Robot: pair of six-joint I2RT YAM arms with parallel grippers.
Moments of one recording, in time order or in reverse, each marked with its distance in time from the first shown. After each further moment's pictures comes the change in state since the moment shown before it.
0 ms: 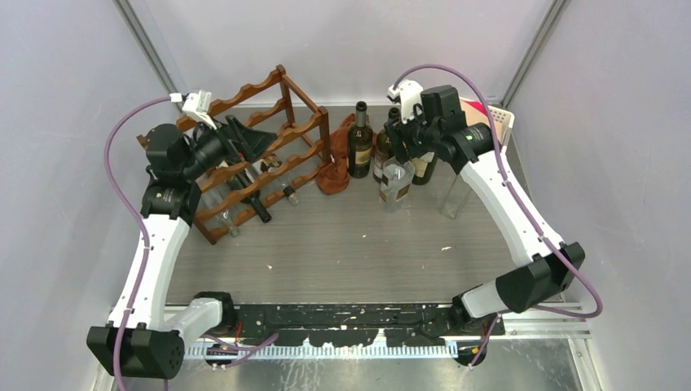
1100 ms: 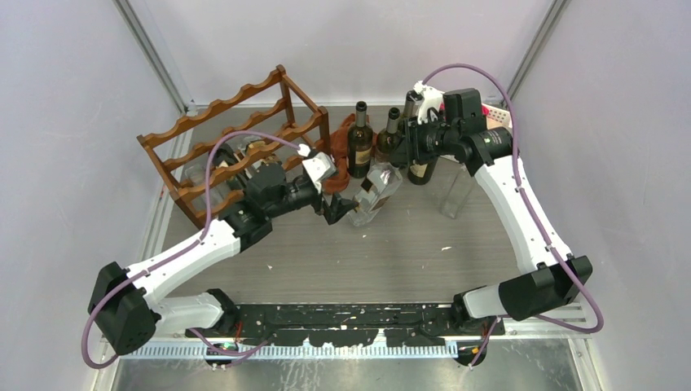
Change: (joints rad) left arm -0.698 0.132 -0.249 0.307 -0.267 0.497; right arm -0.124 -0.039 -0.040 -0.051 -0.395 0.293
